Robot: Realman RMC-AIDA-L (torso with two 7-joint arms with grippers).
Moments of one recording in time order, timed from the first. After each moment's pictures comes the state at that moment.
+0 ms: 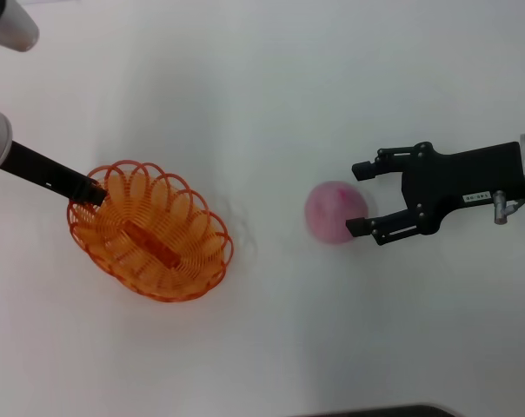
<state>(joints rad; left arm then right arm) -0.65 -2.14 1.05 1.09 2.73 1.49 -2.42 0.51 2.04 -0.80 -0.66 -2.15 -1.57 1.27</state>
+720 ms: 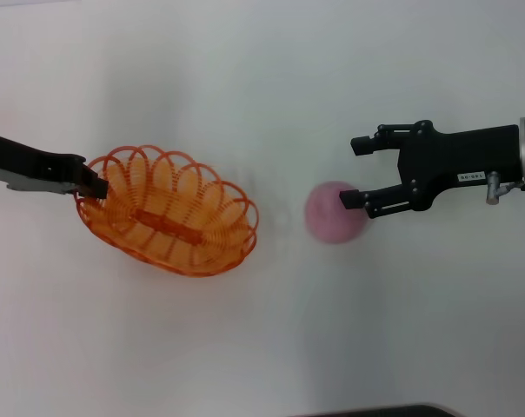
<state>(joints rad) -0.66 -2.14 0.76 1.07 2.66 1.64 -2.56 0.52 2.06 -0.72 -0.66 -2.15 -1.55 1.27</state>
